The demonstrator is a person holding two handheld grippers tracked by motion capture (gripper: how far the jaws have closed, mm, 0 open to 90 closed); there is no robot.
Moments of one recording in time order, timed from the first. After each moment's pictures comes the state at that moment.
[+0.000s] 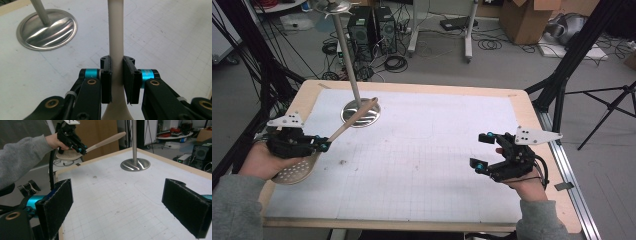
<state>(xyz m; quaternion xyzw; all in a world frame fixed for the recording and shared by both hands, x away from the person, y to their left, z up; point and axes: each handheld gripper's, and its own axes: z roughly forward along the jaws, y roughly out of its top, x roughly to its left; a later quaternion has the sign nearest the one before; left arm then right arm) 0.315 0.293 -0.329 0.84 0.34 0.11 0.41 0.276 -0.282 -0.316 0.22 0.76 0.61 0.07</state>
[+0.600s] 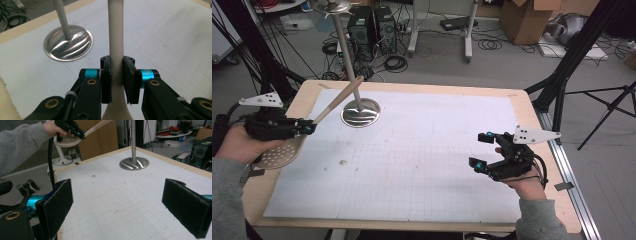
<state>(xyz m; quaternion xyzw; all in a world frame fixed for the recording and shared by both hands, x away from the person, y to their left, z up) 0.328 0.322 -0.285 0.82 0.34 0.13 0.44 0.279 -0.281 -0.317 0.23 0.76 0.61 0.07</state>
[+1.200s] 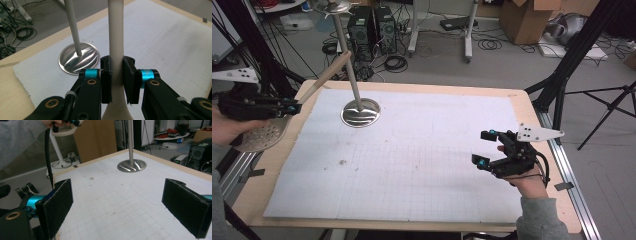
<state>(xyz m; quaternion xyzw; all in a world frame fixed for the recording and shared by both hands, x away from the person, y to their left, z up) 0.337 0.342 -0.232 0.81 0.34 0.14 0.45 0.283 -0.287 -0.317 0.23 0.75 0.61 0.07</state>
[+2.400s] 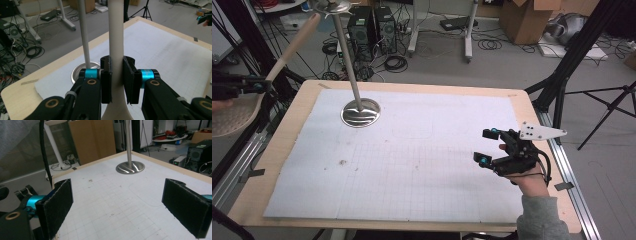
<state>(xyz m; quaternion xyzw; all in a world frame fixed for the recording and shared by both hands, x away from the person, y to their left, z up) 0.326 0.382 -0.178 0.78 0.32 0.18 0.50 0.285 -0.291 -0.316 0.24 0.75 0.62 0.07</state>
